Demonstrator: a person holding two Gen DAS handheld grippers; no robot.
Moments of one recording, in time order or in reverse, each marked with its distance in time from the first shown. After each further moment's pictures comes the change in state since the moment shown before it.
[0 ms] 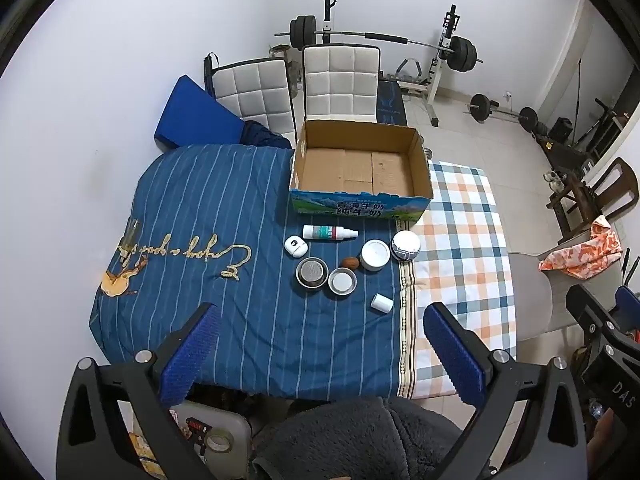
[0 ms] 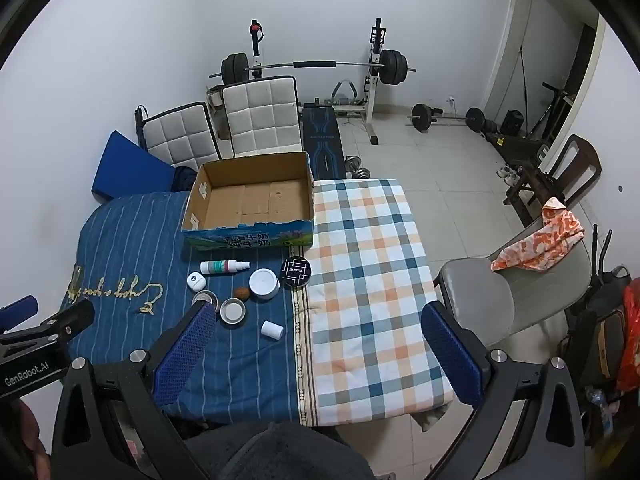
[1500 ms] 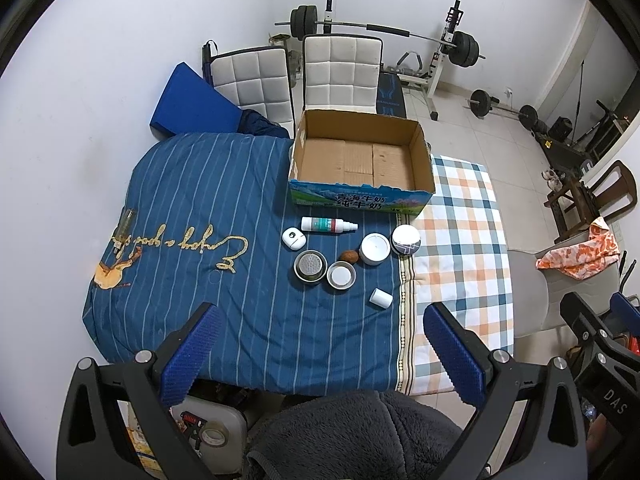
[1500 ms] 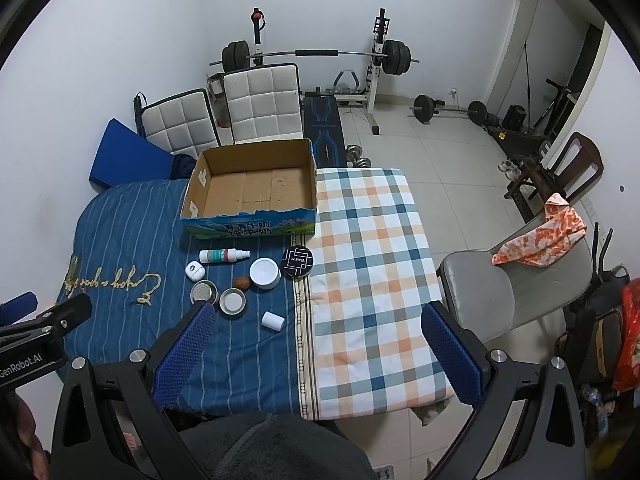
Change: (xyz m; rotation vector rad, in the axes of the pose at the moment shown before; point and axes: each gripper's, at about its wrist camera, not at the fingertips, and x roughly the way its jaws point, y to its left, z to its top) left arm 0.015 0.004 -0.004 -0.003 0.040 -0.009; right arm 0.015 0.008 -0.005 -0.012 0.045 -0.010
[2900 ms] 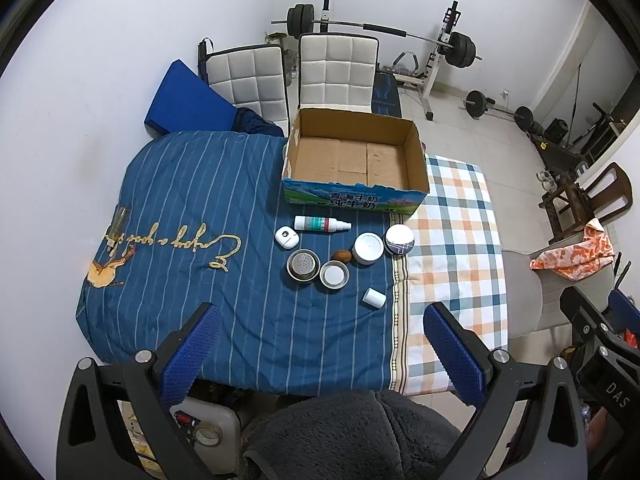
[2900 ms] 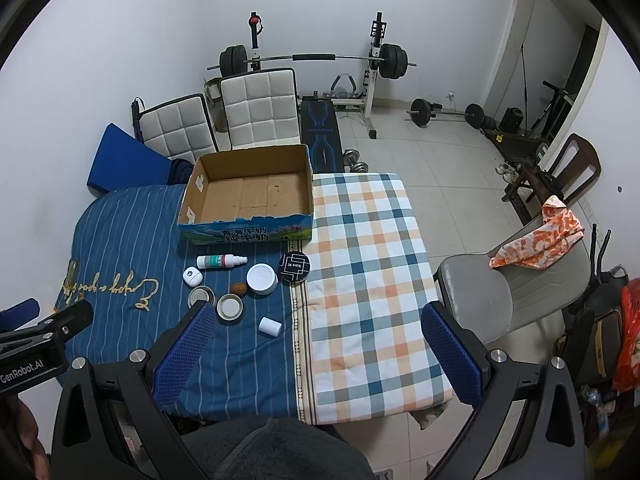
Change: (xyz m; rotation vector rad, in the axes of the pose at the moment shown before) left arm 0.000 -0.004 0.004 -0.011 0.007 -0.022; right arm -0.002 0.000 0.010 -0.002 -0.002 -0.011
